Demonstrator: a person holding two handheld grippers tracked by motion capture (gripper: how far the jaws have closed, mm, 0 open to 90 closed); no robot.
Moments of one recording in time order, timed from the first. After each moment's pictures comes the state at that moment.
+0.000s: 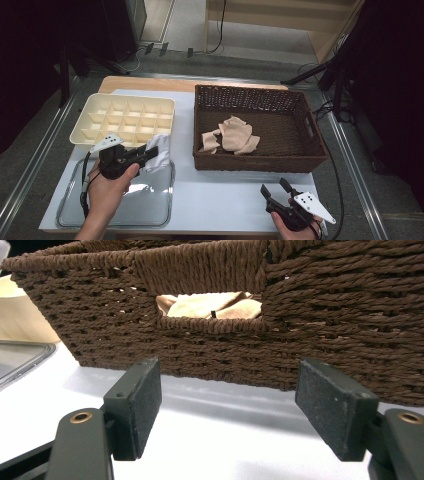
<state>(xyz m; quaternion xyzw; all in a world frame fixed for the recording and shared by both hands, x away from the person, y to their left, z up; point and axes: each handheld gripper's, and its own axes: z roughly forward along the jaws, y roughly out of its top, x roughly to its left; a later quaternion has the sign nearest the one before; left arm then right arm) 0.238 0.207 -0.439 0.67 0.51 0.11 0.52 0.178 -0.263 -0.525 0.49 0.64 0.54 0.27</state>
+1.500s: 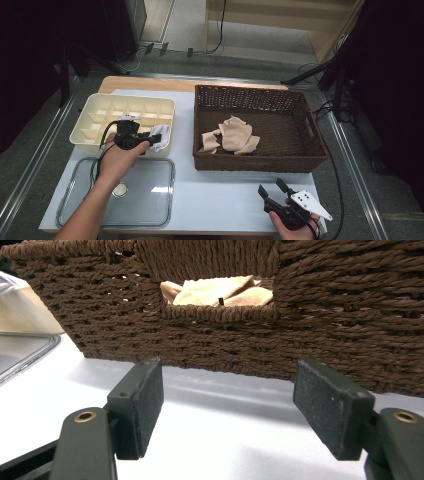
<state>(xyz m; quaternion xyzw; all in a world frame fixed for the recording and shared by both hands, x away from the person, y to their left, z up) 0.324 0.209 -0.469 0.72 0.56 0.10 0.40 0.183 -0.260 -0.529 0.49 0.65 0.53 0.25</state>
